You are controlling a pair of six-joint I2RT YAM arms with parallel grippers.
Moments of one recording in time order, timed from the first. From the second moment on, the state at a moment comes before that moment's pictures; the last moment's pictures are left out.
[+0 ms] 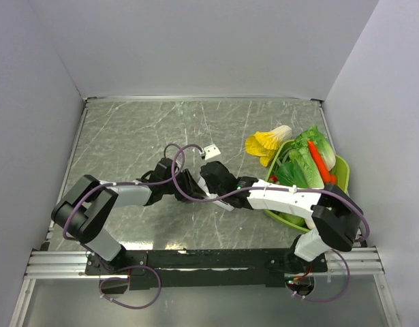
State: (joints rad) left arm -0.59 1.58 0.61 0.26 0.39 -1.04; right arm 0.98 1.51 0.92 -0.13 0.49 0.31
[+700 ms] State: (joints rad) left arm -0.60 1.36 0.53 0.07 0.20 -1.04; right arm 0.98 1.47 0.89 -0.08 0.38 0.33
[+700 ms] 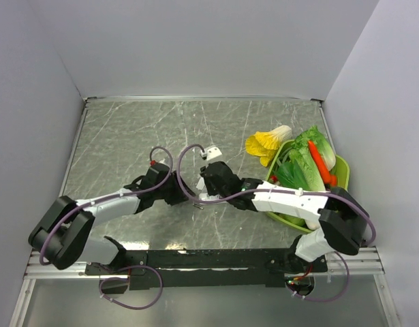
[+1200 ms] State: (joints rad) left arm -0.71 1.42 0.77 -0.39 0.01 -1.38; right arm 0.98 1.16 0.82 -0.13 0.45 0.33
